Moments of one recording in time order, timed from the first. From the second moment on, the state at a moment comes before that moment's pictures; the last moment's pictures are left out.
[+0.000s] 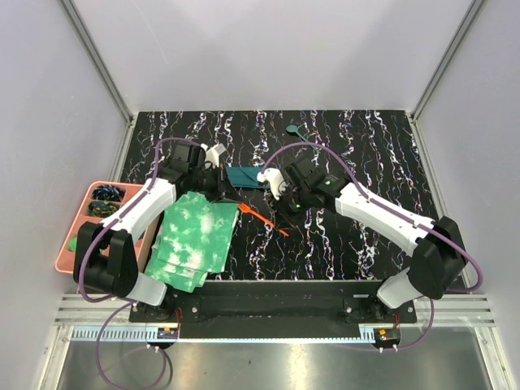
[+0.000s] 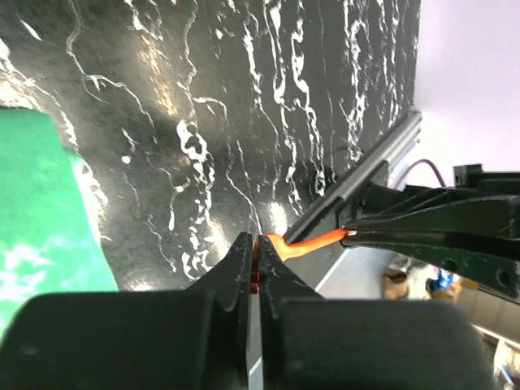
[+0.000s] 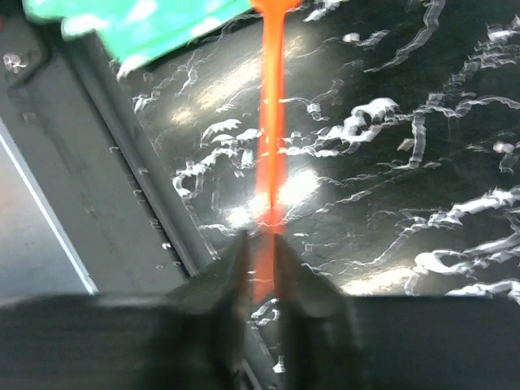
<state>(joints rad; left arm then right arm) -0.28 1.46 1.04 -0.49 0.75 -0.47 0.76 1.51 1.23 -0.71 -0.43 -0.13</state>
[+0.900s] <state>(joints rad) 0.09 1.67 1.00 0.03 0.46 -0.59 0.35 1.97 1.46 -0.42 -0.39 0.43</state>
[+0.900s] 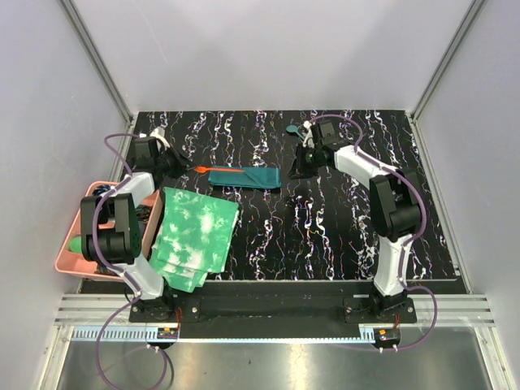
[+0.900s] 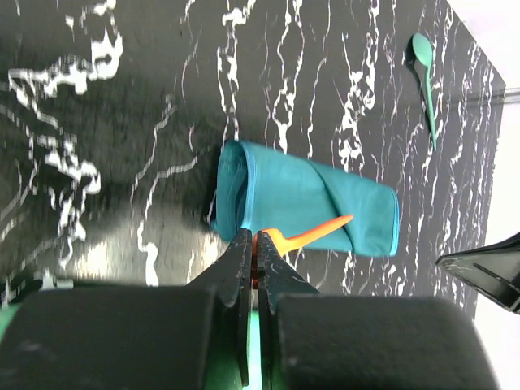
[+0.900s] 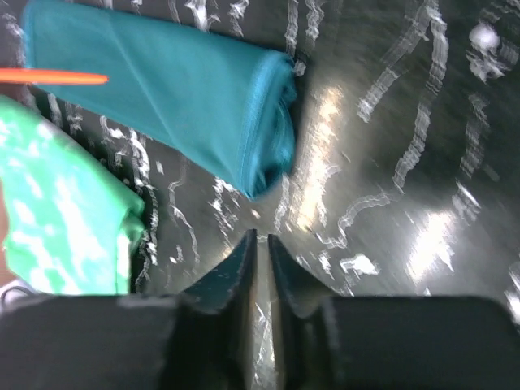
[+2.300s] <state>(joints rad) 0.02 1.82 1.07 0.06 0.41 -0.58 0.35 2.29 1.66 -0.28 -0.58 0.52</state>
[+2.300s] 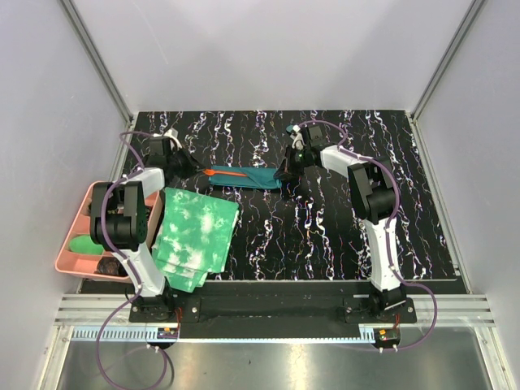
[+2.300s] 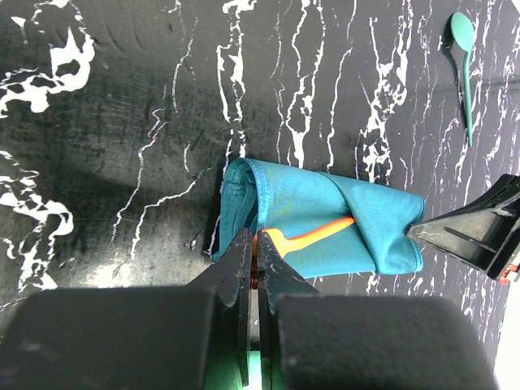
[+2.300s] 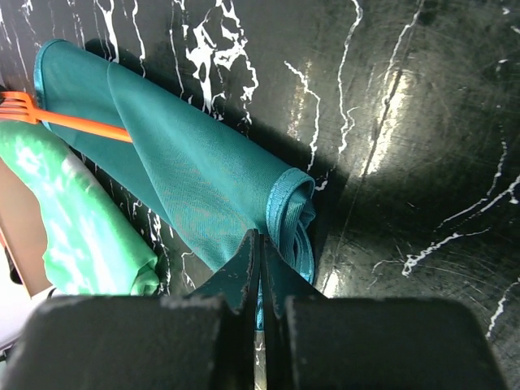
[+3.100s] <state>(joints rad) -0.08 1.90 1.07 0.13 0.42 -0.66 0.35 2.31 1.66 -0.27 -0.57 0.53</state>
